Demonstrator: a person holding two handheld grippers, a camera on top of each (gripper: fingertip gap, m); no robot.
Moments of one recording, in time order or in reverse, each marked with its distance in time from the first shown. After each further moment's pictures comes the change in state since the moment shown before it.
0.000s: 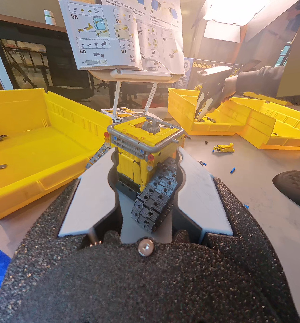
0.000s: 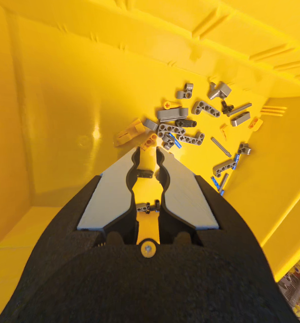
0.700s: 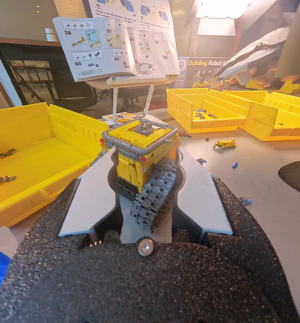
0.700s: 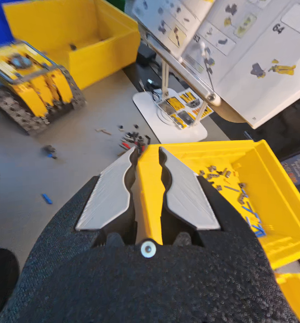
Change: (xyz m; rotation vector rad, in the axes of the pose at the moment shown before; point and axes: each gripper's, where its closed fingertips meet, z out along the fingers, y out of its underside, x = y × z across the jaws) left arm 0.012 -0.004 -0.004 0.014 -0.003 0.097; right arm -0.106 -0.113 -0.169 0.800 0.264 0.327
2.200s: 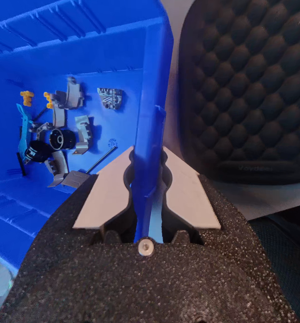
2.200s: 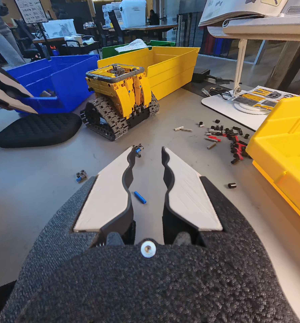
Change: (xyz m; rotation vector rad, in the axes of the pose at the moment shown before) left arm -0.072 0.119 -0.206 -1.039 -0.235 0.318; right arm -0.160 0.056 0.019 0.307 -0.163 0.242
